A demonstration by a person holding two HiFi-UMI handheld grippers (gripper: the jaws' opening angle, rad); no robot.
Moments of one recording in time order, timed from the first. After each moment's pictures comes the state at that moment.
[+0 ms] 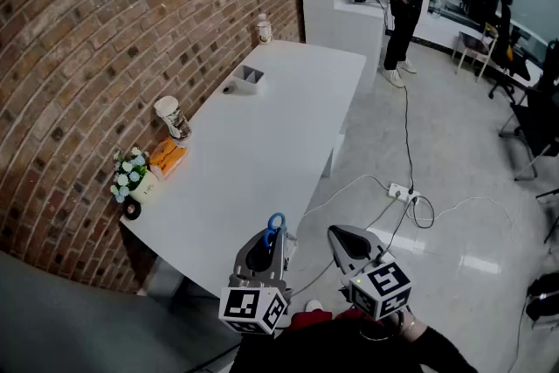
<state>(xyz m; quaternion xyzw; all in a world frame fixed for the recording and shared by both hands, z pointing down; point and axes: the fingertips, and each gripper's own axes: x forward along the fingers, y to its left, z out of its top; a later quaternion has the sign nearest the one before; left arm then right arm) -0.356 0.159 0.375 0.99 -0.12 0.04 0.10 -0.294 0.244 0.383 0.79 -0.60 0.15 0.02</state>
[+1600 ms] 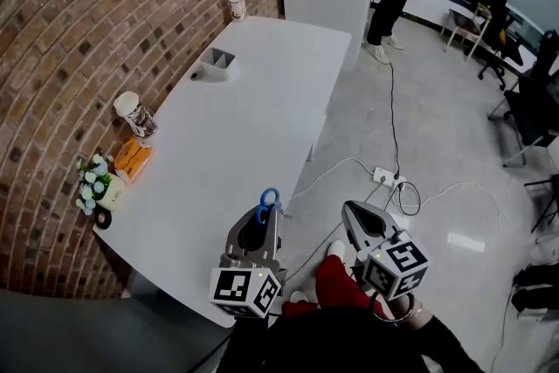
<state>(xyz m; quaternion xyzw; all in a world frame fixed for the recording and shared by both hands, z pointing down) -0.246 0.129 0.382 0.99 -0.09 0.03 0.14 -0.163 0.249 0.400 0.82 -0.54 0.19 -0.03</state>
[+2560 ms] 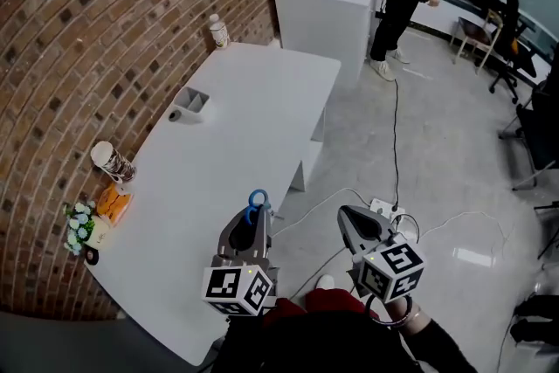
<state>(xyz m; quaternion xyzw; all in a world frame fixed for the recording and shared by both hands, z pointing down) -0.065 0.110 0.375 0.98 -0.14 0.04 0.13 0.022 0.242 0.398 0.80 -0.56 0.19 -0.03</state>
